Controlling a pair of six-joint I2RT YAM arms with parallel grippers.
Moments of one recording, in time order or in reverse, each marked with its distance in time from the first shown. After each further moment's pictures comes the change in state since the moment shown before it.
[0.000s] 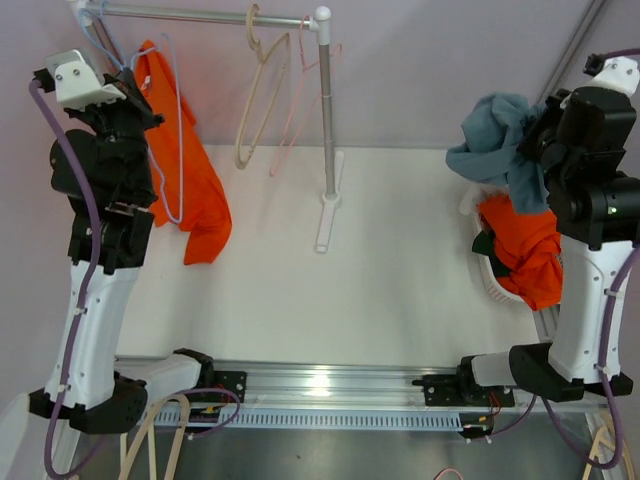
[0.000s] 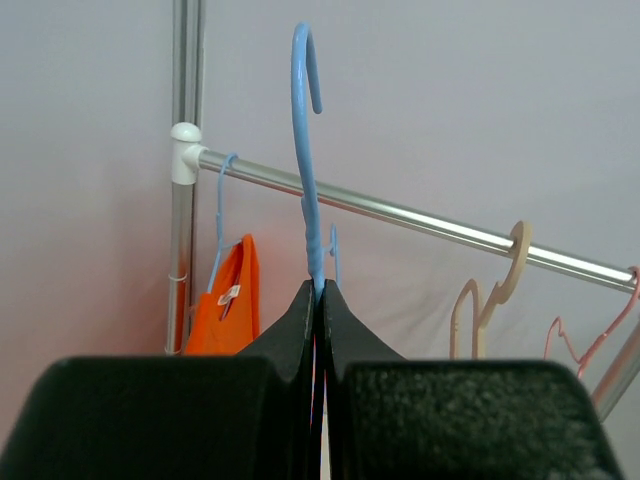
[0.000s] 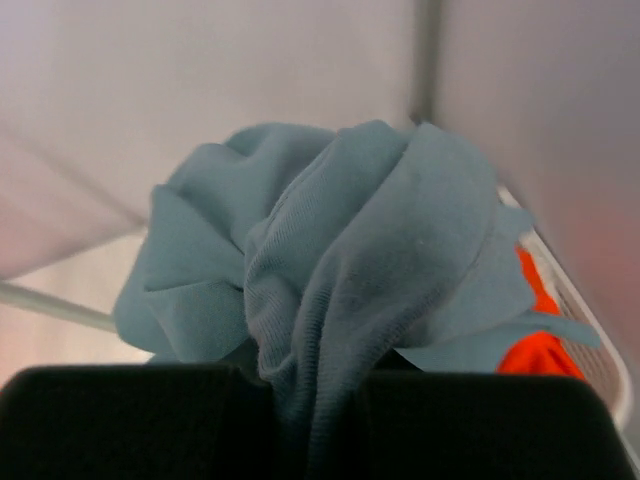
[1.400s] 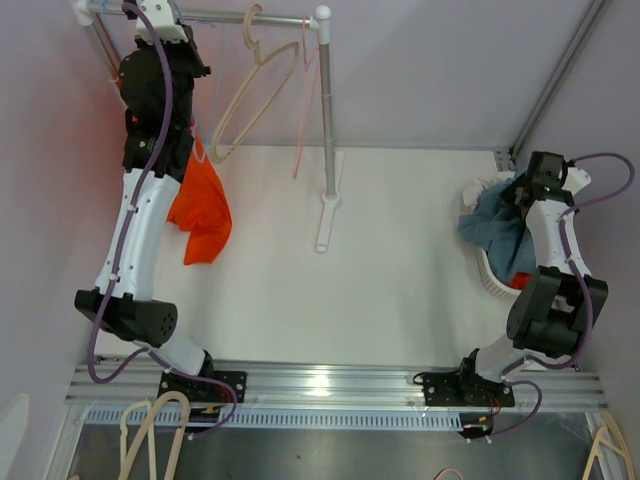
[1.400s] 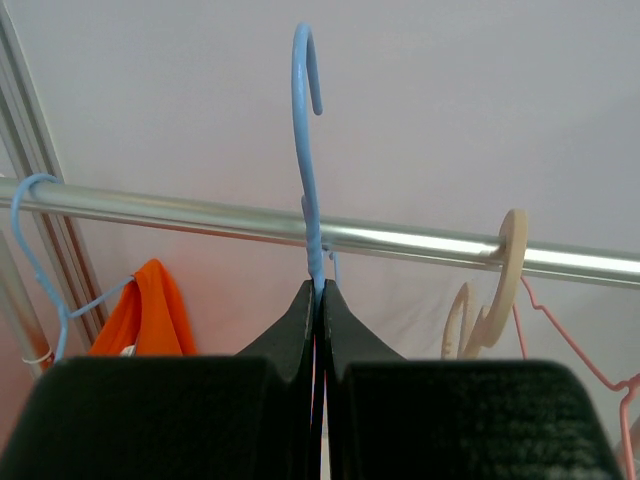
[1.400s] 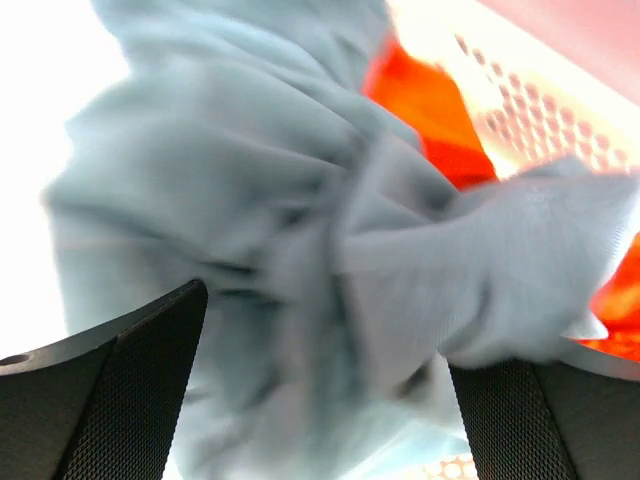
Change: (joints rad) left arm 0.068 0.464 0.293 0.069 0.239 0.008; right arm -0.428 0.204 -0.970 0.510 0.008 0.329
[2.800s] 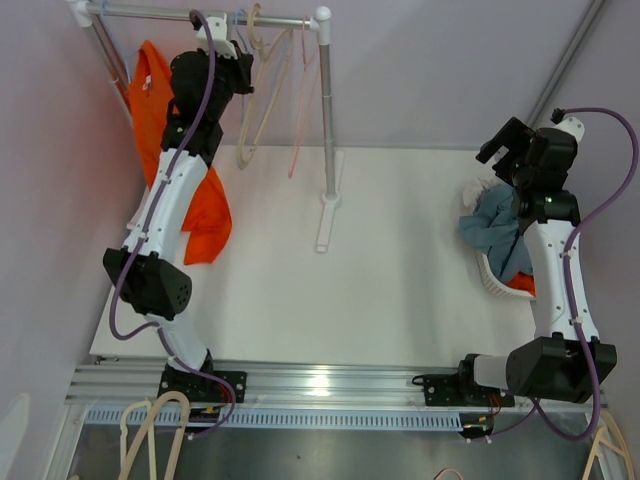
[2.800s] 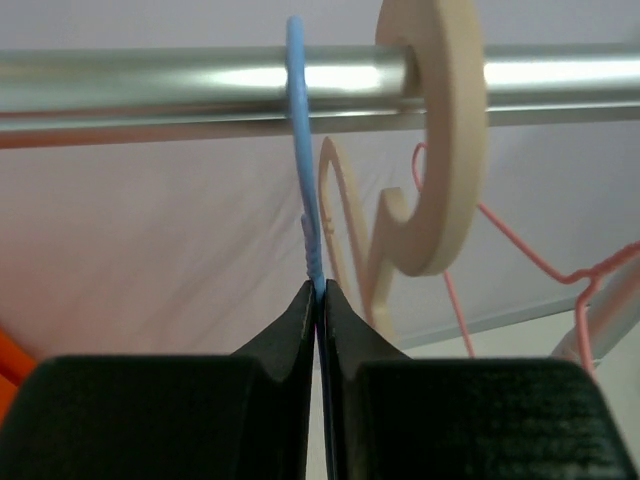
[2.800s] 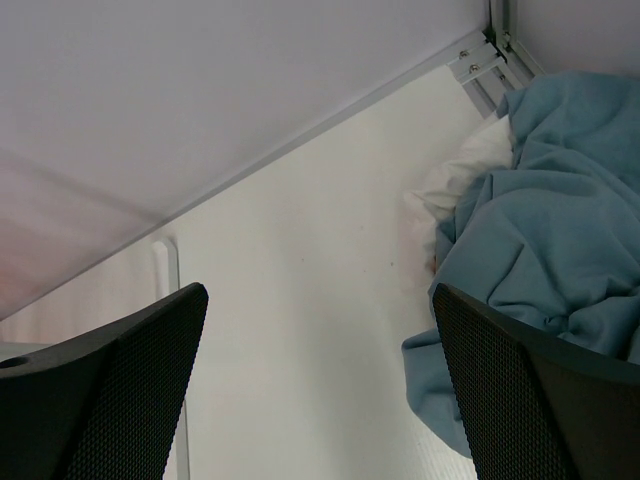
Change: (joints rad) left arm 0.004 0.201 0.019 -0.022 0.327 -0.080; right arm 0.175 -0.288 0.108 0.158 -0.312 -0.145
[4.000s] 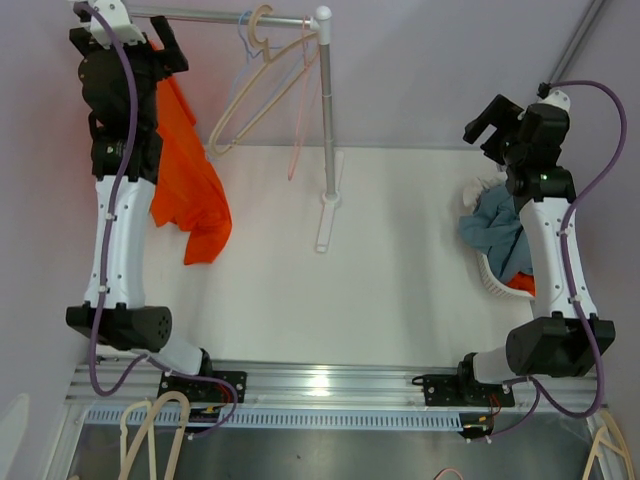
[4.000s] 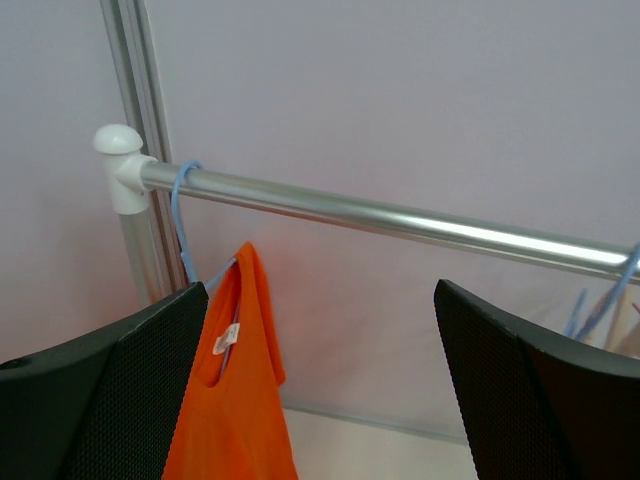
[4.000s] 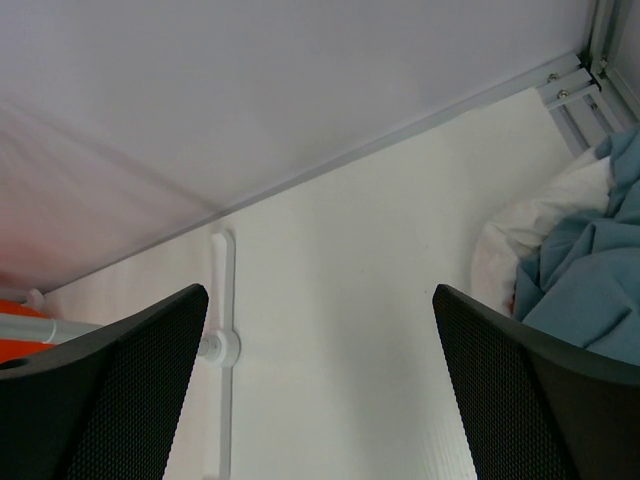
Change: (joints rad) left arm 0.159 -0.266 -0.031 -0.071 -0.288 0.057; right arm 0.060 0.114 0.178 -0.029 -0.062 0.000
